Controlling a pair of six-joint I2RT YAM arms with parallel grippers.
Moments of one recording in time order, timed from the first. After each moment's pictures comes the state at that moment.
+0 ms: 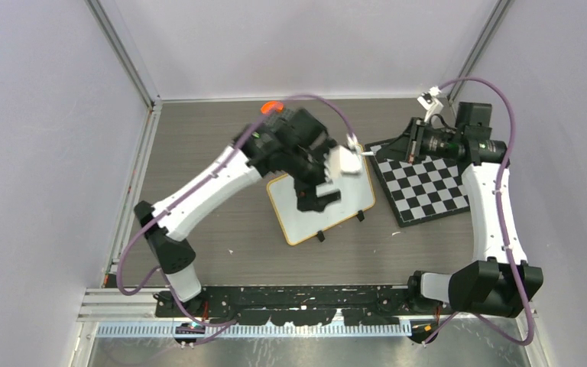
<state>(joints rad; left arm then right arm) -0.93 1.73 1.98 -1.19 0.37 0.54 -0.13 1.26 1.32 -0.80 -1.04 0.11</state>
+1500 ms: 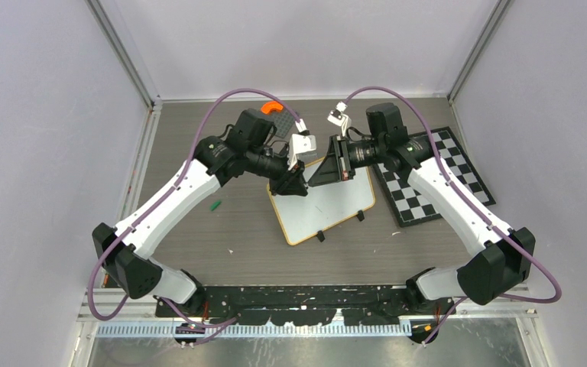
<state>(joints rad) -0.70 1.44 1.52 -0.83 0.73 0.42 0.46 1.37 1.32 -0.58 -1.00 0.47</state>
